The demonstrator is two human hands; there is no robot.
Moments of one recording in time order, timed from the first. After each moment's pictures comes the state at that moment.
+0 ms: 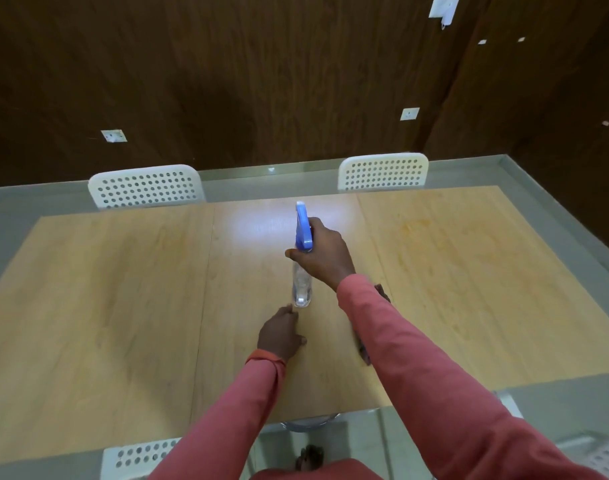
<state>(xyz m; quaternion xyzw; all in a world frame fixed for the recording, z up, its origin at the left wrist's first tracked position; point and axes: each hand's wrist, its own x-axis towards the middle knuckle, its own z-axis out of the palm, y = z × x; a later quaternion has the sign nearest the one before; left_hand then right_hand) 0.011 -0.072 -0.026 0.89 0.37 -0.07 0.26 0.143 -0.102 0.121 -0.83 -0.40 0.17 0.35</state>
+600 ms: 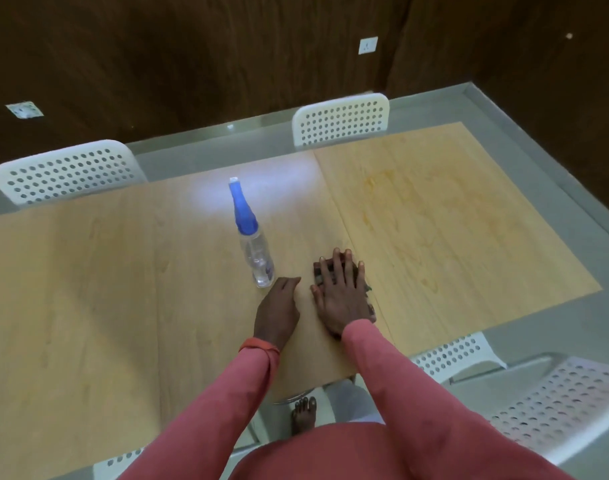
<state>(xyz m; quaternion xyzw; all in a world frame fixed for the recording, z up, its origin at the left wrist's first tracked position) 0.062 -0.112 -0.028 0.91 0.28 0.05 0.29 0.174 -0.220 -0.048 -0.91 -0.38 0.13 0.04</state>
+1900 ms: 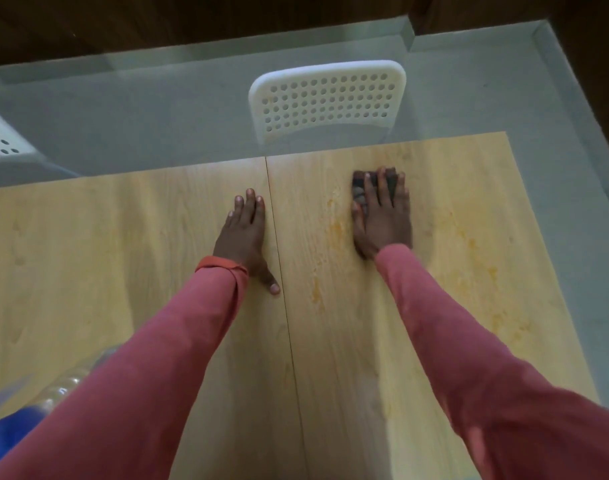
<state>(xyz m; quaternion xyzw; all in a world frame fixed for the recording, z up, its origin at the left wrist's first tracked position) 0.363 0.017 -0.022 0.89 0.32 -0.23 0.22 0.567 -0.147 -0.069 -0.93 -0.35 0.12 0.00</state>
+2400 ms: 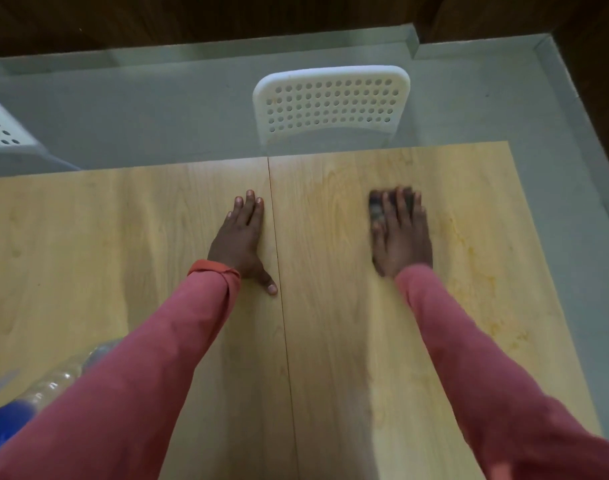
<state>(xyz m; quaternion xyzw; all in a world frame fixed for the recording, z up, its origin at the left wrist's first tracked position) 0.355 0.018 -0.026 0.89 0.32 -0.20 0.25 0.570 -0.189 -0.063 -0.92 -0.37 0.12 -0.02</state>
